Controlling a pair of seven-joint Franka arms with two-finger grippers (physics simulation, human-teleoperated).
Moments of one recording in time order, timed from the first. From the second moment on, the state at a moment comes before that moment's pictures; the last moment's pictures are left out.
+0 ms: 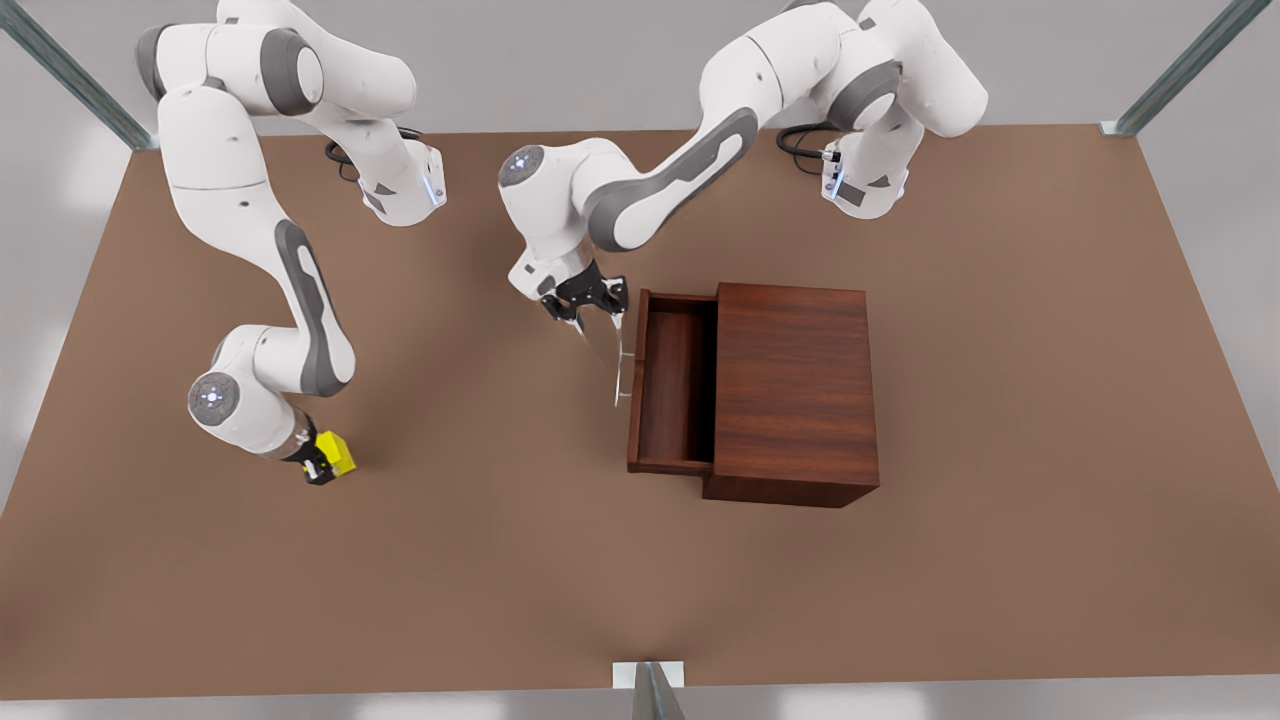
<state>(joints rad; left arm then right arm) -0.97 0.73 -0.12 -1.07 0.40 1.68 -1.11 0.01 0.48 -0.08 -1.95 0.04 2.43 0.96</state>
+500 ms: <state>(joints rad) -0.01 0.20 -0.07 -1.49 0.01 1.58 -0.58 0.10 0.43 0.16 -1.54 0.05 2.02 1.17</state>
